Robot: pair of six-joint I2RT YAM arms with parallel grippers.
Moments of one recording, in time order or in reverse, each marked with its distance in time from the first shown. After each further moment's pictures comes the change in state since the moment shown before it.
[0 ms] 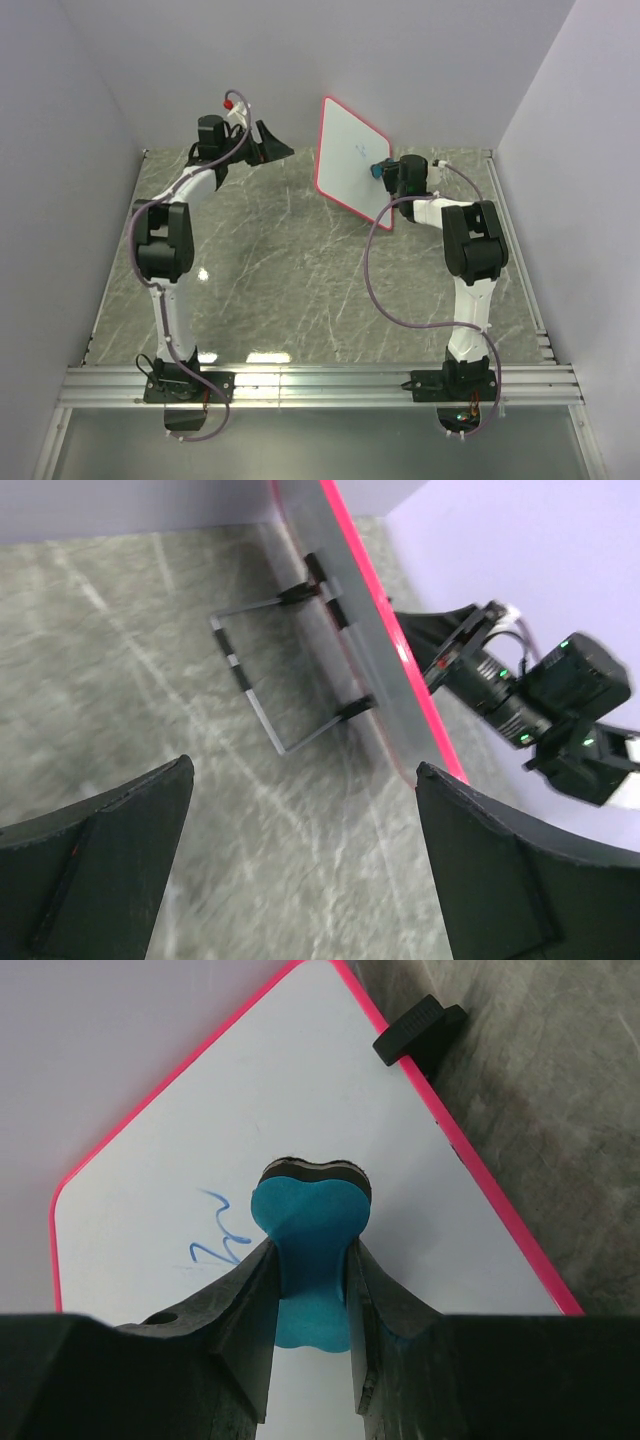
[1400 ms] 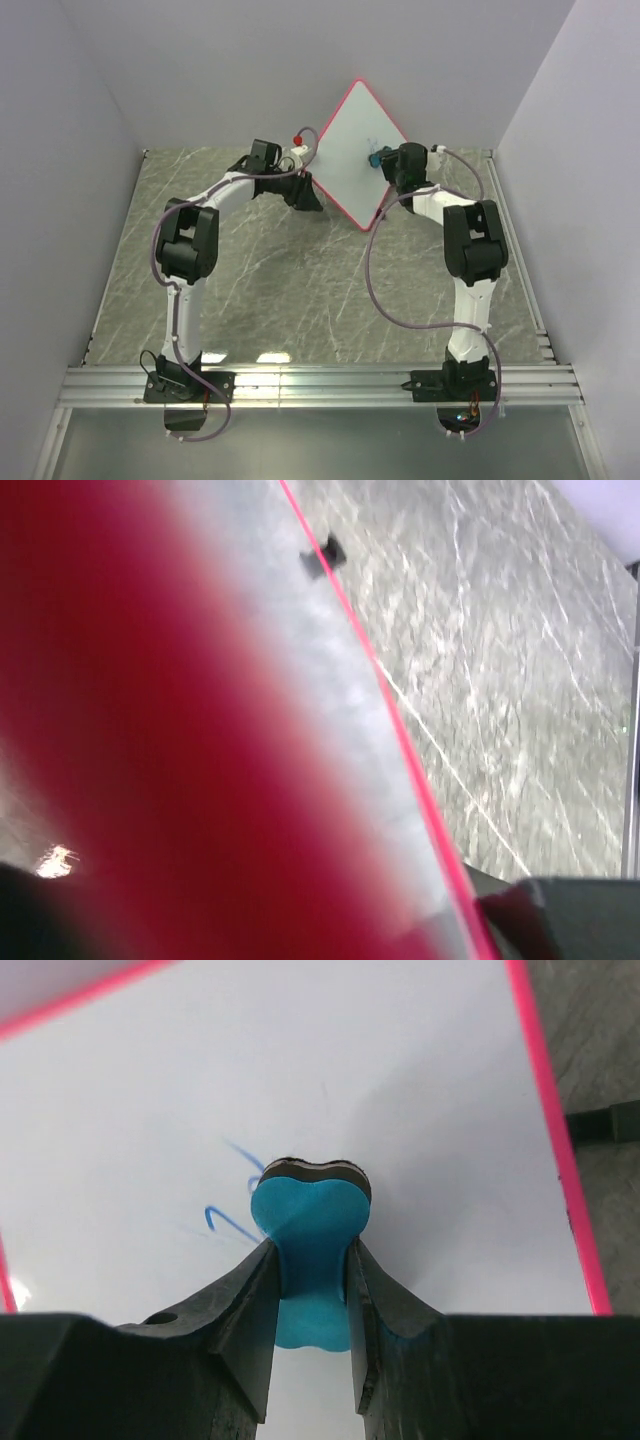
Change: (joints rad) left arm -0.231 0.103 0.072 -0.510 0.100 0.677; right arm 0.007 -0.044 0.080 -0.067 -0.002 -0.084
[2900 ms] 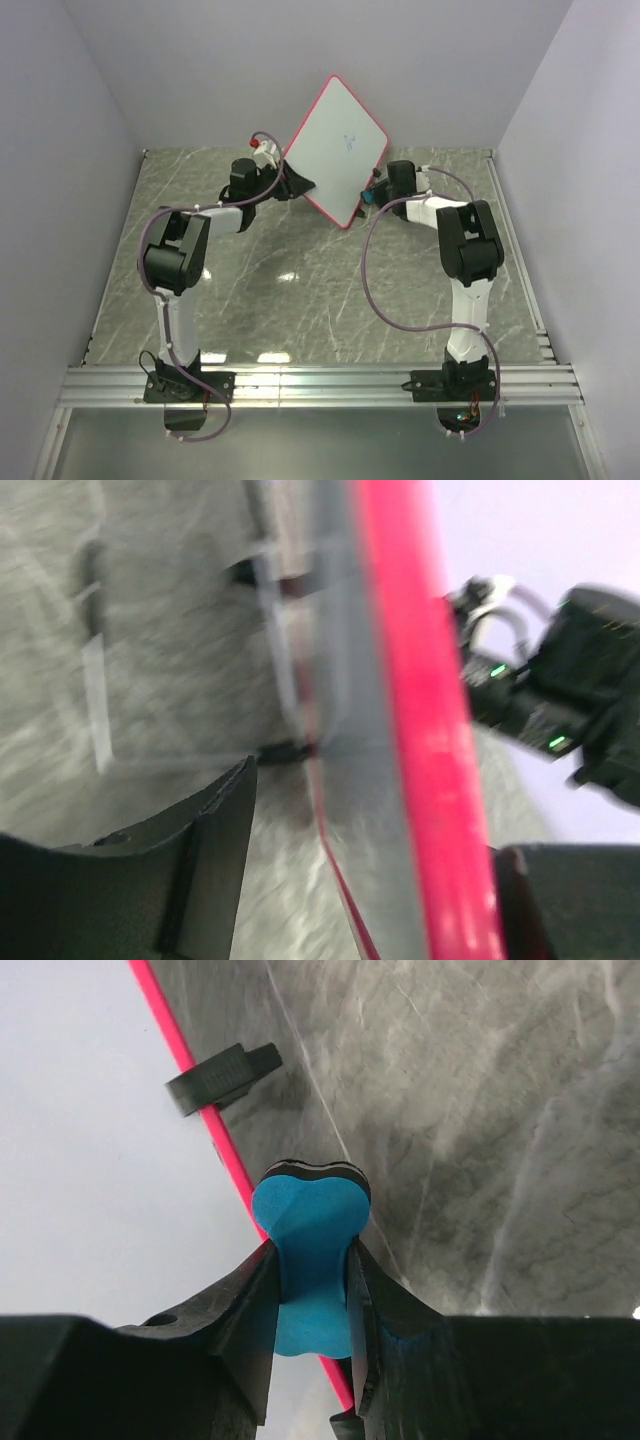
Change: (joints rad) left arm 0.026 -0.154 -0.498 1.006 -0.355 -0.807; right arm 0.041 0.051 -0.035 -0.245 -0.050 -0.054
